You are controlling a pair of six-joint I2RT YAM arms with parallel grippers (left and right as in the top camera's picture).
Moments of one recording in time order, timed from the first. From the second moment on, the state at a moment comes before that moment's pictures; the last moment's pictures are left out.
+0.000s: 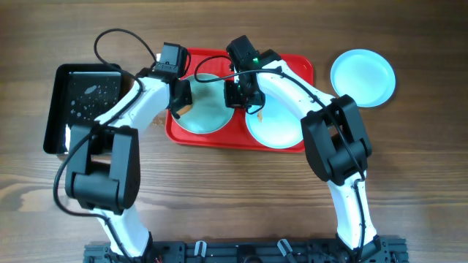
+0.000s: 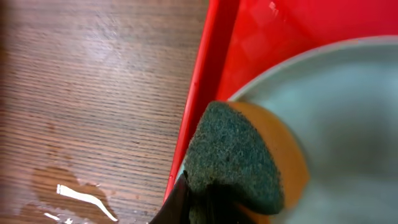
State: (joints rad) left arm -0.22 1.95 1.29 -0.58 -0.19 -0.32; right arm 0.52 2.30 1.78 -0.85 -0.25 0.47
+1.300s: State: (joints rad) left arm -0.34 2.00 1.29 -0.60 -0.32 -0.41; right arm 0.52 2.30 1.78 -0.86 -0.25 0.47
